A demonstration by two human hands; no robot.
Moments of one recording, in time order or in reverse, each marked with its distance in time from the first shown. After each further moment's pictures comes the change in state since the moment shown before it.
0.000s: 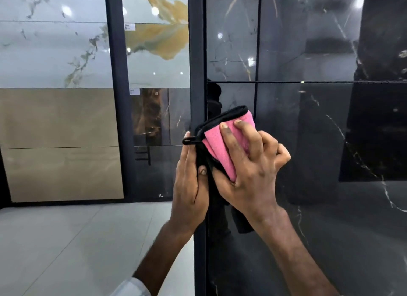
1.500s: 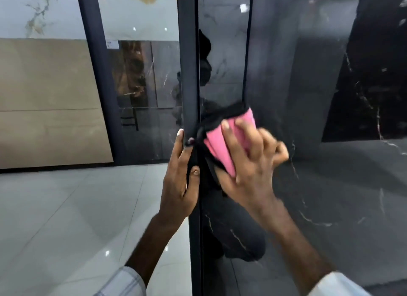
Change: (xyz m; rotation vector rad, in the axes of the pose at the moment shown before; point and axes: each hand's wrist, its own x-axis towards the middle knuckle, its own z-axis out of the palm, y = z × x) left_hand -0.120 -0.031 -0.010 0.050 -0.126 -0.006; right_hand -0.129 0.004 -0.013 -0.080 -0.095 -0.006
